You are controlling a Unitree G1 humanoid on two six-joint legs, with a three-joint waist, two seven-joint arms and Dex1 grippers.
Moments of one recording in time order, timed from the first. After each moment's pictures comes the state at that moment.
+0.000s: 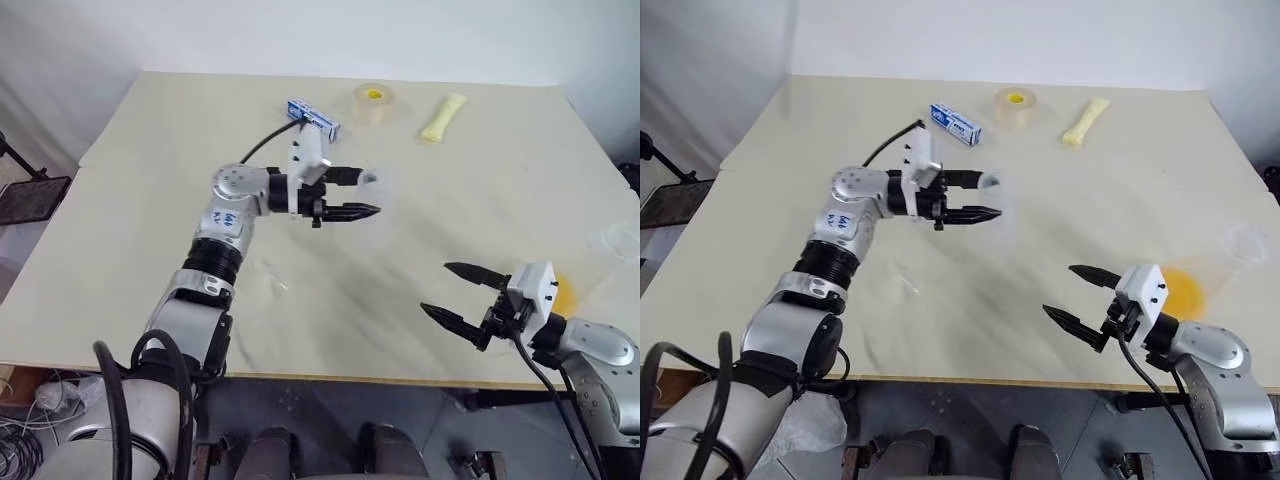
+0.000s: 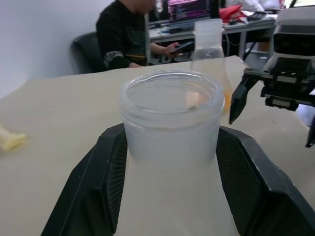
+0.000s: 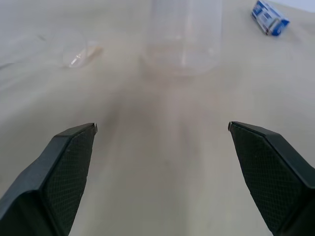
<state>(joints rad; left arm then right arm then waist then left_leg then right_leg) -1.16 0.20 -0.08 0.83 -0.19 -0.09 -1.21 0.02 -0.67 -0.24 -0.24 0.52 0.16 0.95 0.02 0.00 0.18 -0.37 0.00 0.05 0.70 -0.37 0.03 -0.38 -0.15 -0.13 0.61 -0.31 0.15</state>
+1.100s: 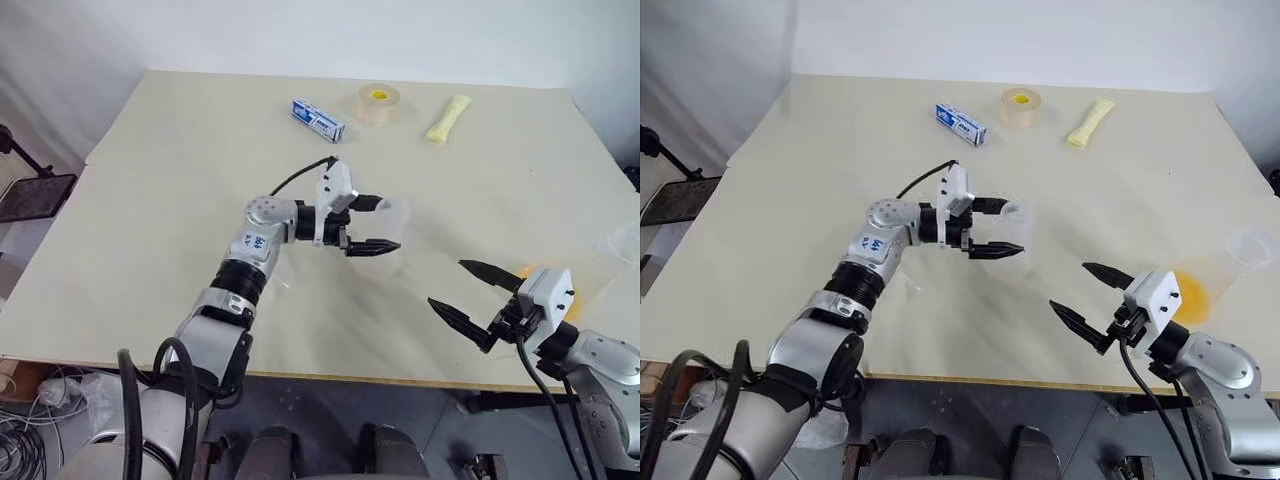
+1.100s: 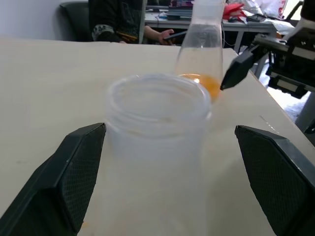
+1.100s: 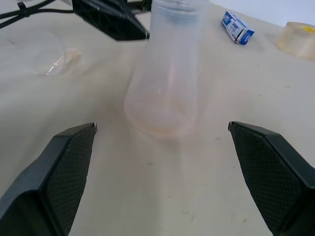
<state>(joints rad) -1.08 0.14 -0.08 0.83 -0.15 0.00 -1.14 0.10 -0.63 -0.28 -0.35 0.51 0.15 0.84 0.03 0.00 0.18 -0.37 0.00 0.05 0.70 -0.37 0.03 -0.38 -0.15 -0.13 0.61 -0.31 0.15</state>
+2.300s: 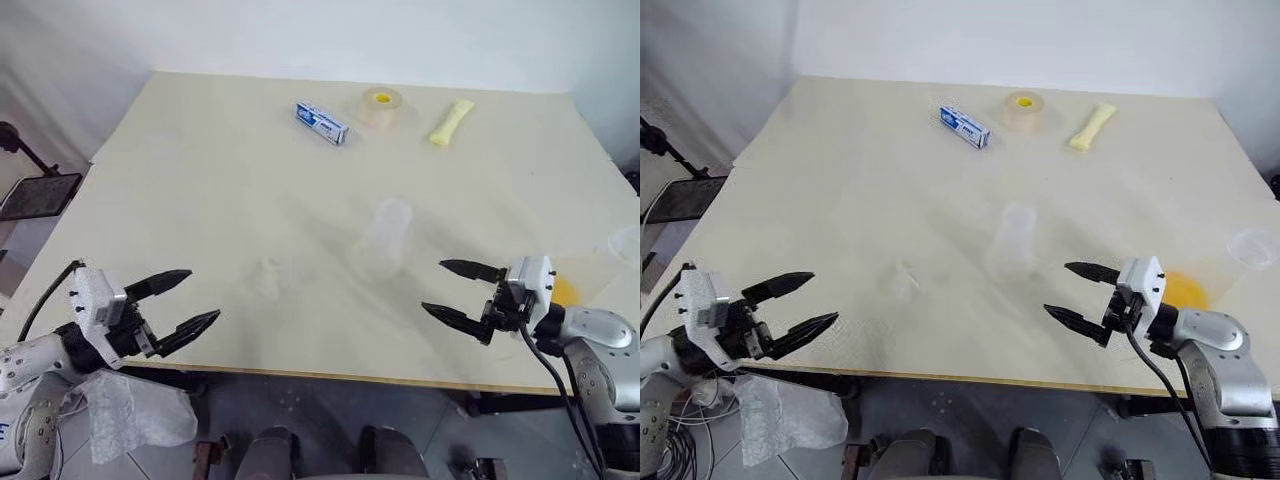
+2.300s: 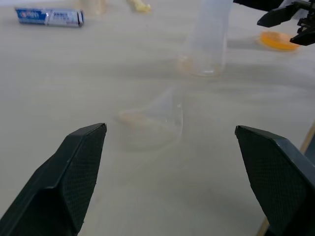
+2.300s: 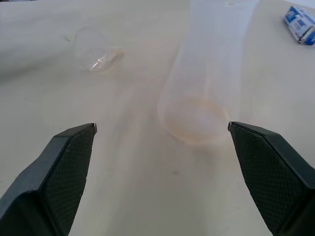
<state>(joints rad) 0.15 0.64 0.48 -0.50 -0.58 0.43 -0.93 -0.11 -0.69 -0.20 -0.09 0.53 0.15 1.12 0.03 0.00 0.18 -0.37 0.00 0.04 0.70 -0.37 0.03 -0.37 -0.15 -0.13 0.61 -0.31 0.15</state>
